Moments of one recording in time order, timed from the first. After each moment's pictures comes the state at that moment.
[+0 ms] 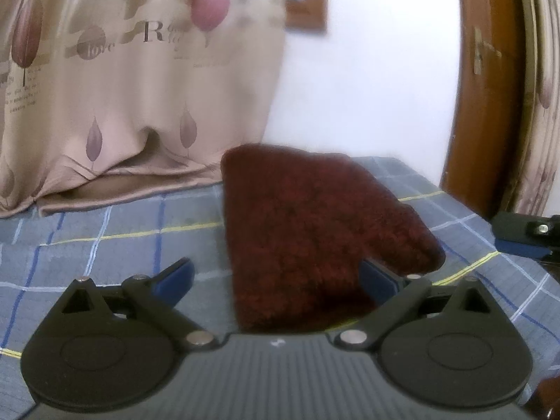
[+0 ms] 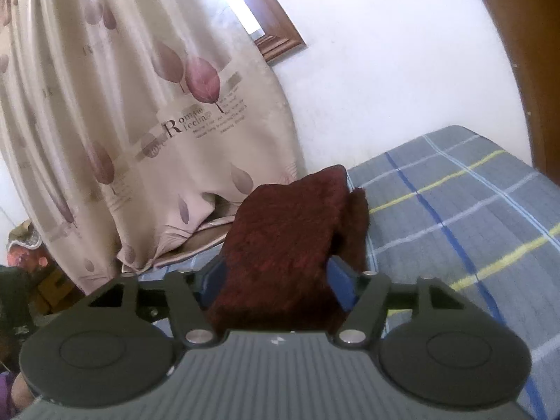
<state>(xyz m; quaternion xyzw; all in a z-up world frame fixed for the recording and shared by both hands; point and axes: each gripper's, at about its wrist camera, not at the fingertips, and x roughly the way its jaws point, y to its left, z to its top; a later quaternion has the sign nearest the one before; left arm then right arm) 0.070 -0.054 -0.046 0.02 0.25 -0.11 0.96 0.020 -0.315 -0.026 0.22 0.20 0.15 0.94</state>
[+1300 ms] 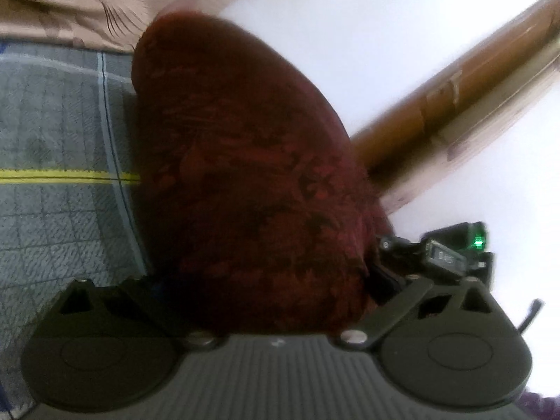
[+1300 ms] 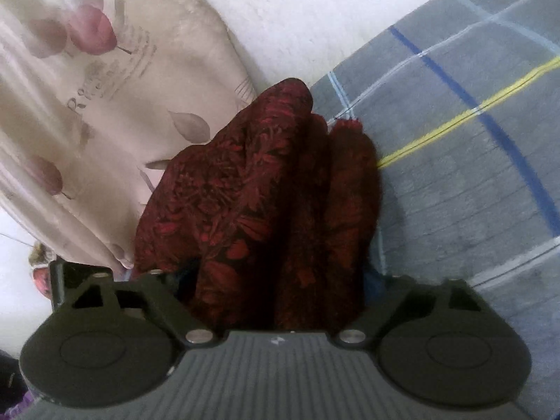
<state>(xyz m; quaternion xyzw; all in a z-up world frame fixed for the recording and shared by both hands) 0.313 0.004 -0.136 -0.23 0.43 -0.38 0.79 0.265 -0.333 -0.119 0.33 0.37 0.23 0.84</state>
